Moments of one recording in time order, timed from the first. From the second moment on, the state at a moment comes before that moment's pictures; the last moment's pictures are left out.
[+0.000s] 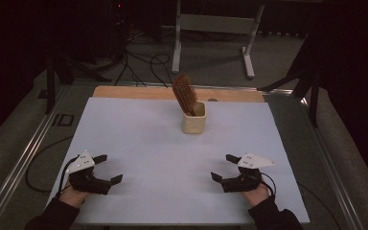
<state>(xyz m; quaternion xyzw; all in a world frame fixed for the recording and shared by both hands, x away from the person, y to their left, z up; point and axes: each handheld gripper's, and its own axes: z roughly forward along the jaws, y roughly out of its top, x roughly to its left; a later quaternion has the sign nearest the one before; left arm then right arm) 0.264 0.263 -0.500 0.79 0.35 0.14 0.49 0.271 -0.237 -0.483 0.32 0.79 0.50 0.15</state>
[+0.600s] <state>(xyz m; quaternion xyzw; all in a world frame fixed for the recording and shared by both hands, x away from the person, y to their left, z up) 0.257 0.272 -0.504 0.78 0.35 0.15 0.49 0.272 -0.239 -0.485 0.32 0.79 0.50 0.15</state>
